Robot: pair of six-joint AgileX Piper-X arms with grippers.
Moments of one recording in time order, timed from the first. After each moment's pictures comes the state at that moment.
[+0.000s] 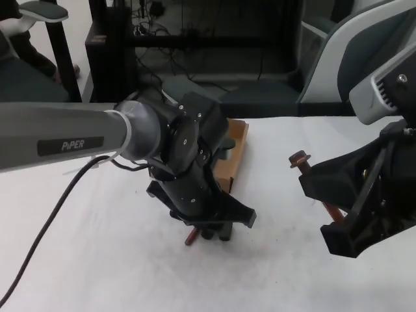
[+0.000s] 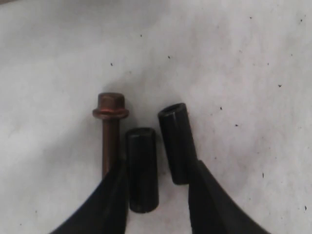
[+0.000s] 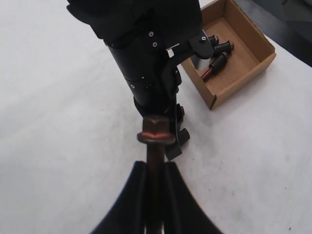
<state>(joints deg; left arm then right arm) -35.4 110.8 -73.7 38.7 8.9 -7.5 45.1 53.6 -51.7 40.7 2.5 1.4</state>
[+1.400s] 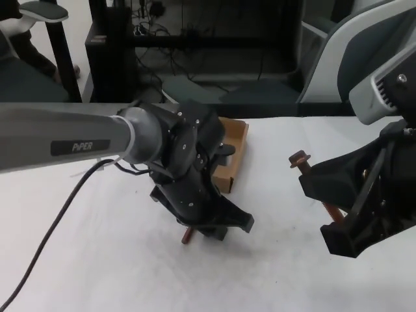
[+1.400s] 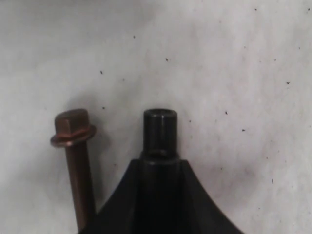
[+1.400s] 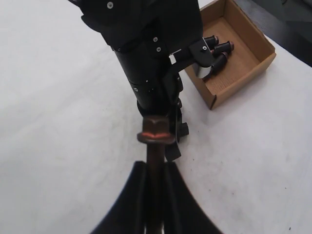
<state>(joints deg) -34.1 114.0 -74.4 37.7 11.9 -4.3 45.1 53.6 -51.7 40.7 2.5 1.4</state>
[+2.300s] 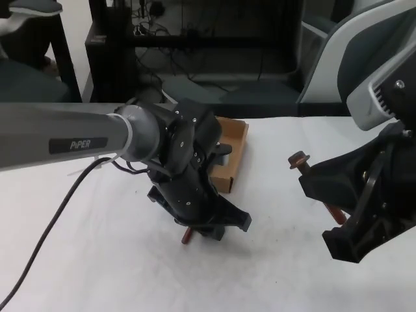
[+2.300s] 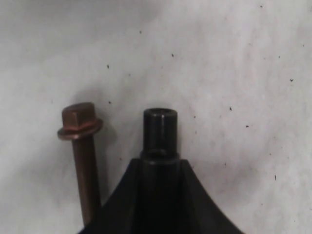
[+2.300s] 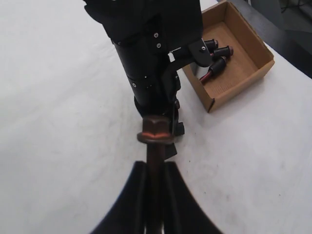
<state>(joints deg) -33.8 114.0 -74.5 39.0 12.4 -4.5 45.1 53.6 -51.5 40.7 2.5 -1.4</state>
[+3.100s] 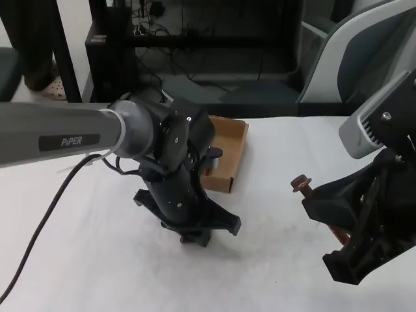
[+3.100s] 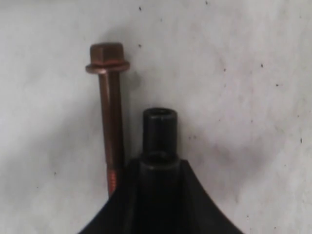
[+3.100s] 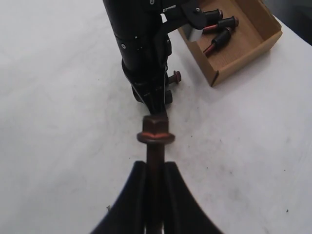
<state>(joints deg) -33.7 112.5 -74.2 44.7 10.1 -5.5 45.1 53.6 -48.9 41.7 2.5 -1.4</state>
